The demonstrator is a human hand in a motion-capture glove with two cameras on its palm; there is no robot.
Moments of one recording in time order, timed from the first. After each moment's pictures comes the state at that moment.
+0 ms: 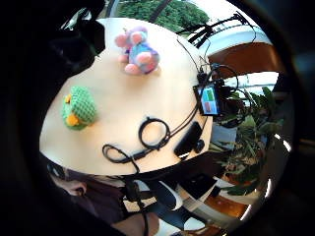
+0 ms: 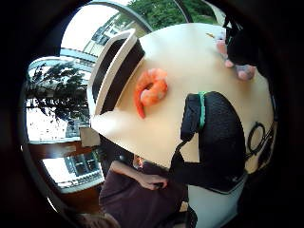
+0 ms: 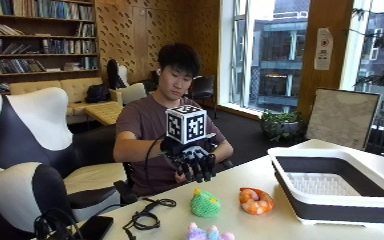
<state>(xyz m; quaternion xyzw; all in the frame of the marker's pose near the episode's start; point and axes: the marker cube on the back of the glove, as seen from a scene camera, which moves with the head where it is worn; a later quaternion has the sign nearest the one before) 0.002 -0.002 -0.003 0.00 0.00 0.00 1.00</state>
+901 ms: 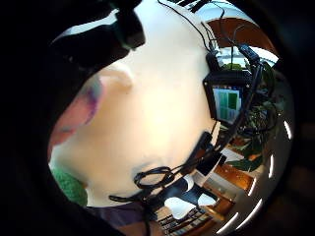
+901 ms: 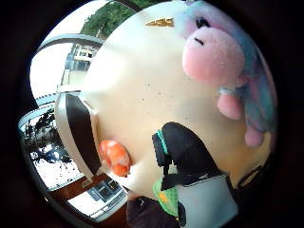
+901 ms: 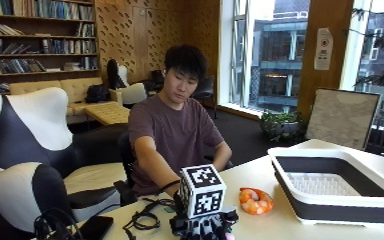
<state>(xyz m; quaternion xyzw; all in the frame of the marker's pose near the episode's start) 0.072 -0.135 0.106 -0.09 0.01 0.16 0.98</state>
